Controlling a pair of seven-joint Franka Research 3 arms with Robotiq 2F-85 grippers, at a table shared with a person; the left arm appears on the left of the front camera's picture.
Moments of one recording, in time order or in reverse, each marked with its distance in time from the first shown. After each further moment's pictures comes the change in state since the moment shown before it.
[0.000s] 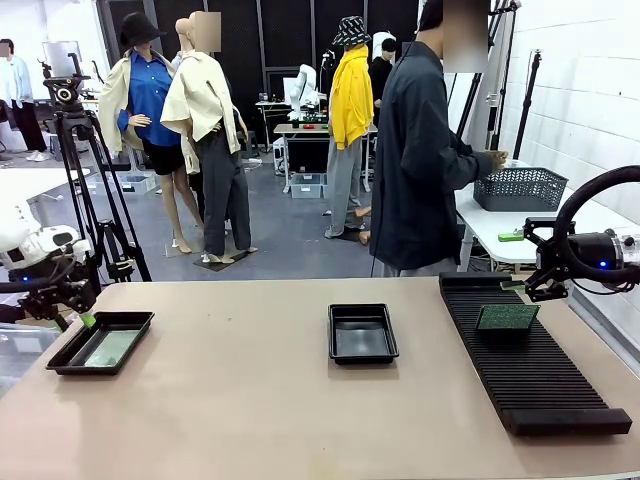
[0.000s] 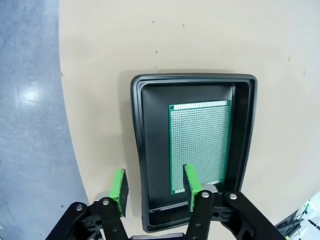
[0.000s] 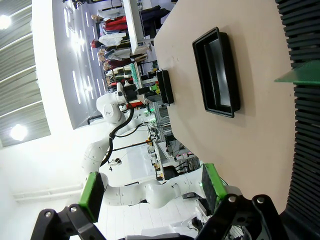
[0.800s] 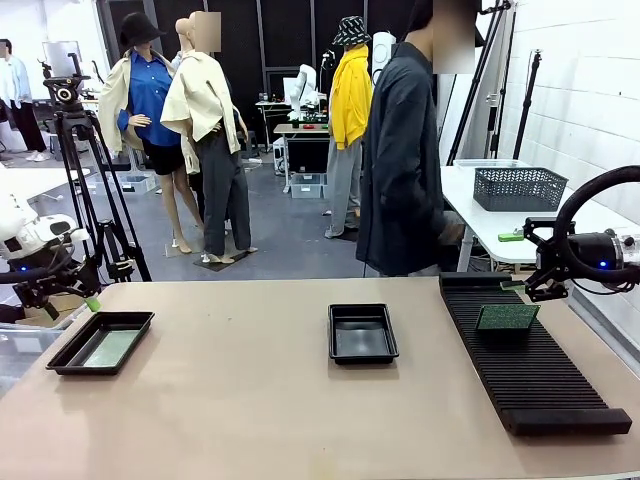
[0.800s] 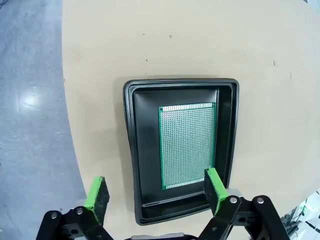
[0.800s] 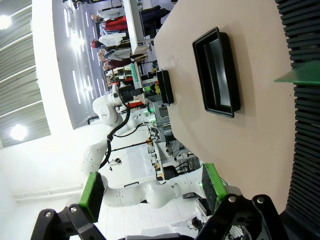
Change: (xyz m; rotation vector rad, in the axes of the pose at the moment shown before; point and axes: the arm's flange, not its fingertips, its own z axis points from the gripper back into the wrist) left arm 0.000 -0.008 0.019 -0.008 -0.029 0.002; right arm 0.000 0.000 0.000 0.000 0.000 0.000
